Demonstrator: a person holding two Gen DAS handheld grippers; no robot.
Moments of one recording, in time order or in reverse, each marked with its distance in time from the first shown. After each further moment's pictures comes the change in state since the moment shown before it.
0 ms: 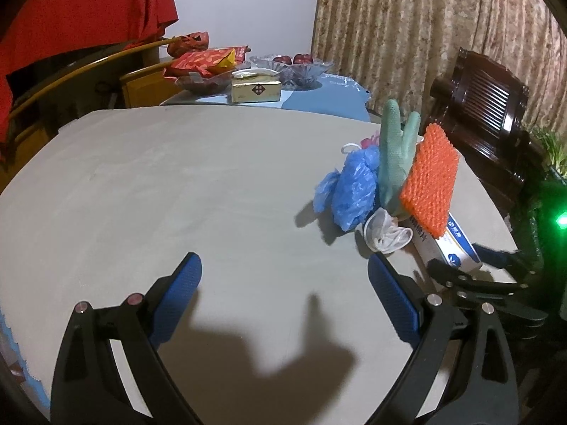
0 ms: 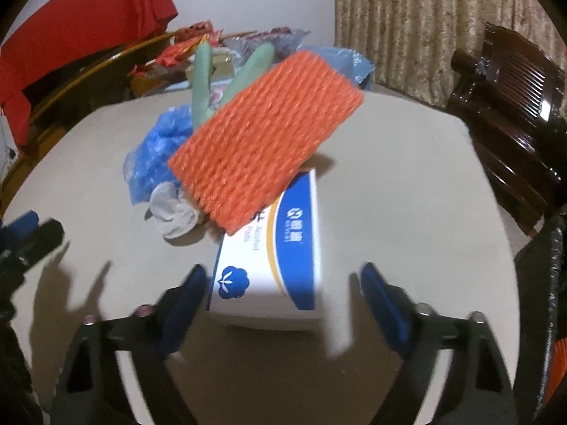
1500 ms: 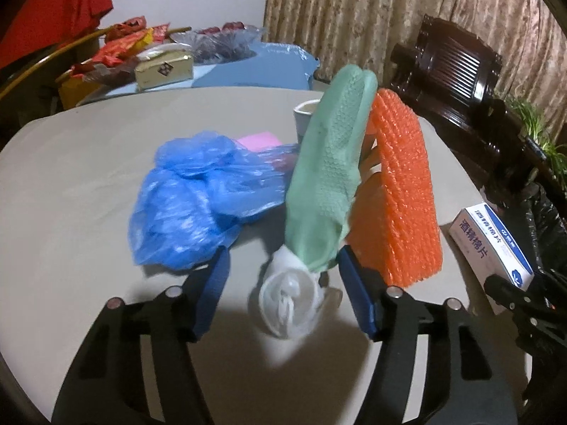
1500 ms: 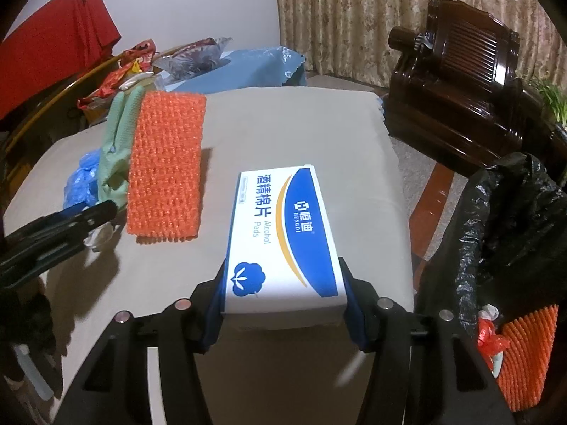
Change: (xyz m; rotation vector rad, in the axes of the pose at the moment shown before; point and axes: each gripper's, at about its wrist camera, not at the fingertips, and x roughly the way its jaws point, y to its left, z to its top) left arm 0.105 -0.094 0.028 0.093 0.121 -0.155; right arm -0.037 -0.101 -0.015 0.153 -0.027 -0.131
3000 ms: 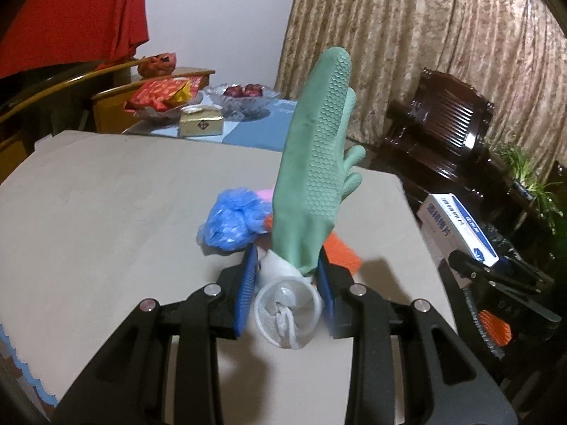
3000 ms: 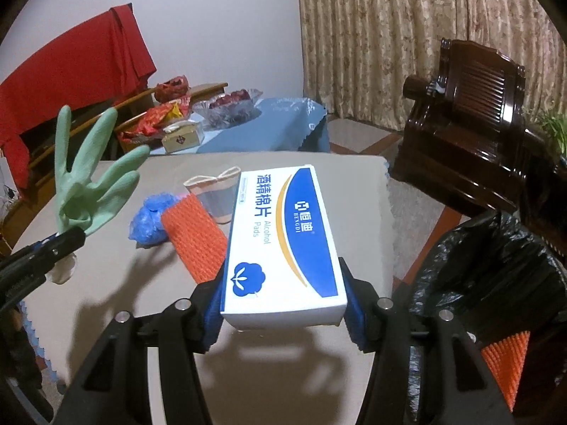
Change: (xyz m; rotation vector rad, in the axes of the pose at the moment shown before) left arm -0.163 -0.016 -0.019 -0.081 -0.203 0.014; right arm -0.108 0.010 0.015 -0.057 -0.180 0.078
